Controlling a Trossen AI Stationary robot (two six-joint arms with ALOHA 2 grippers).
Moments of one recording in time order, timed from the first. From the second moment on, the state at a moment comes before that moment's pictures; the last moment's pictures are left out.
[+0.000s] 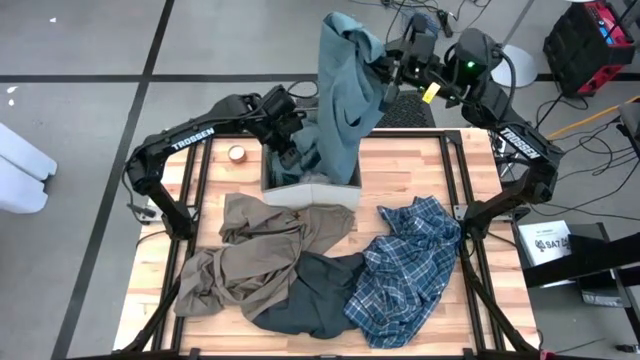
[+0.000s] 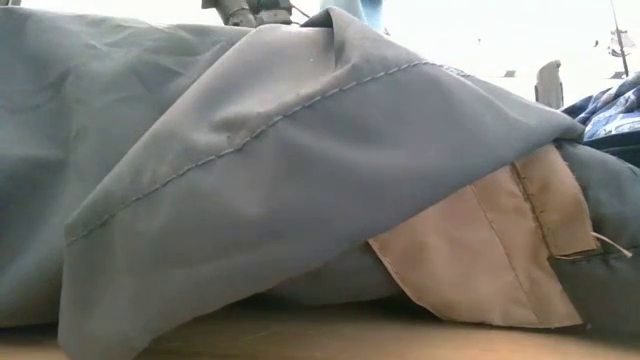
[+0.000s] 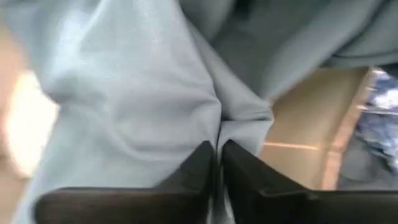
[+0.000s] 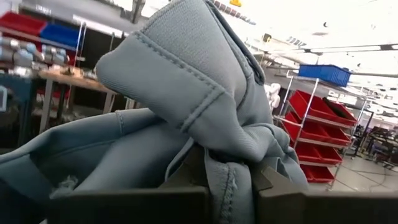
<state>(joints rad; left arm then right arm) 0.55 1.64 1.66 -1.06 0.29 -0.06 -0.50 1.44 1.89 -0.22 -0.18 -0.21</state>
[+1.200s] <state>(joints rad) 0.68 1.14 1.86 -1.03 0.20 -0.02 -0.57 1.92 1.89 -0.22 -0.32 -0.09</state>
